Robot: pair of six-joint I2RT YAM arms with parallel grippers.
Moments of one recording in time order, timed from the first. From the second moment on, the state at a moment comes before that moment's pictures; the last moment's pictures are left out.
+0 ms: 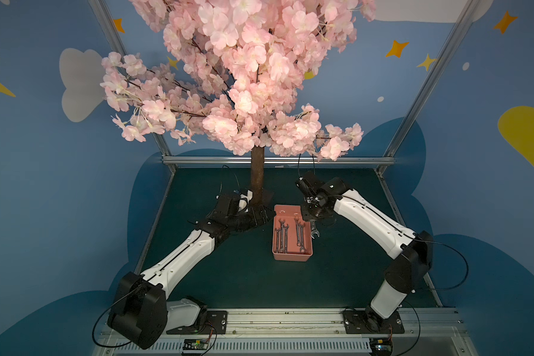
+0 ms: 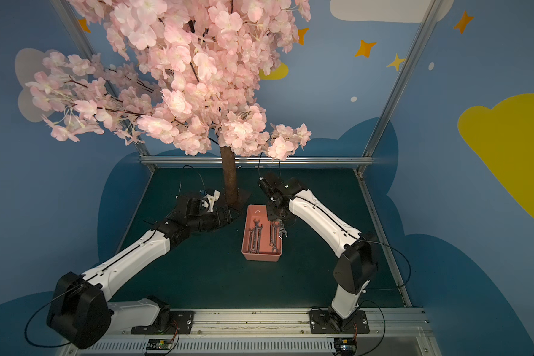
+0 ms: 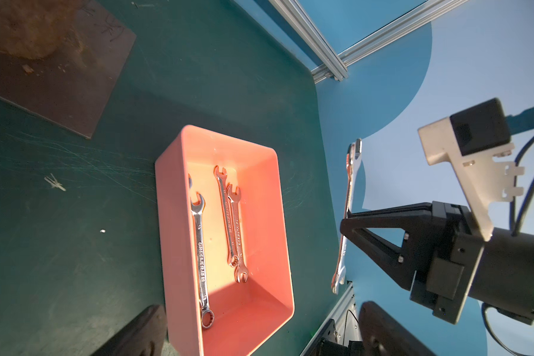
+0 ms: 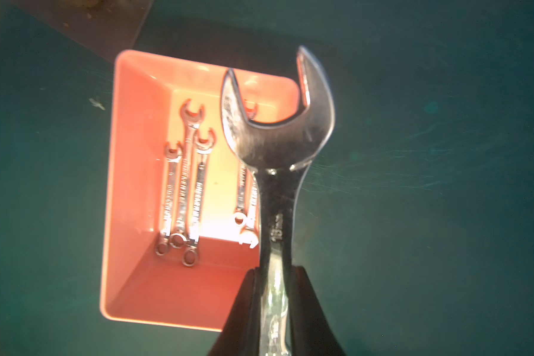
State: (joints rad) left arm -0.43 1.29 0.89 -0.20 0.50 -0.78; right arm 0.70 1.70 1.66 -1.24 0.23 0.51
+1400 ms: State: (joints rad) left arm -0.55 1.46 1.02 -0.21 0.48 -0.83; right arm 0.41 1.88 1.26 -0.85 0.06 0.36
